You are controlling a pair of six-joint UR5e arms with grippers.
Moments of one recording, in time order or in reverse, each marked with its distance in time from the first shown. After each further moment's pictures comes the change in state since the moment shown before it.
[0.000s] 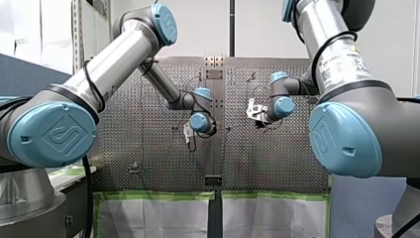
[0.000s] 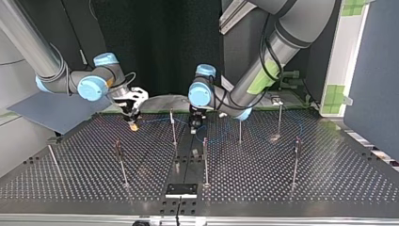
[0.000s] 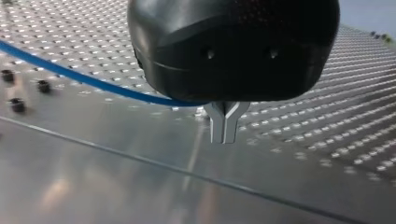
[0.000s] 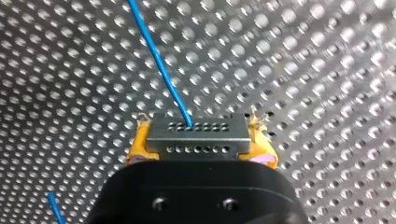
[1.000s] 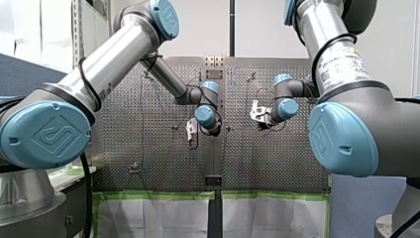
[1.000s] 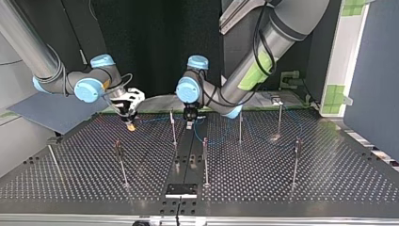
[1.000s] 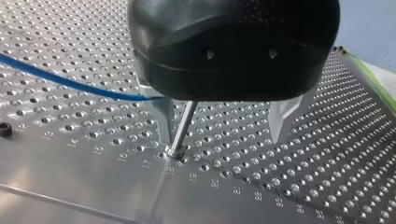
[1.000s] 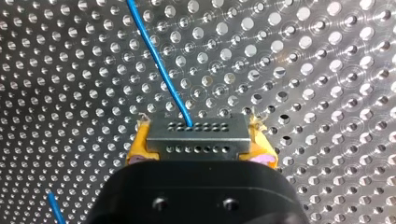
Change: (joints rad) left arm -0.066 0.027 0.012 -0.174 -0.081 0.024; right arm -0.027 0.019 -0.006 0.005 -0.028 -0.002
